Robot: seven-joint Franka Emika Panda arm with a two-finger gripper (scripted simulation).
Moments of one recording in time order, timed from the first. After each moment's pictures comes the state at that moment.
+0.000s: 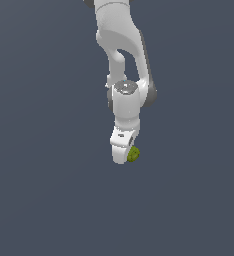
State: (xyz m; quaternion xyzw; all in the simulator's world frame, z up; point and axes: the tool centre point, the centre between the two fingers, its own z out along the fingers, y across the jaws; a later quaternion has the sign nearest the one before) arm 0.036 0.048 0.111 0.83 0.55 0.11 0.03
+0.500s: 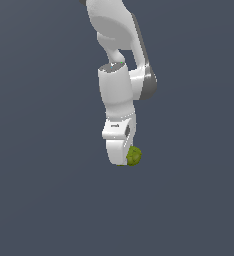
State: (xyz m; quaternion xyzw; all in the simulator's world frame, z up) arm 0.087 0.038 0.188 0.78 0.59 0.22 0.05
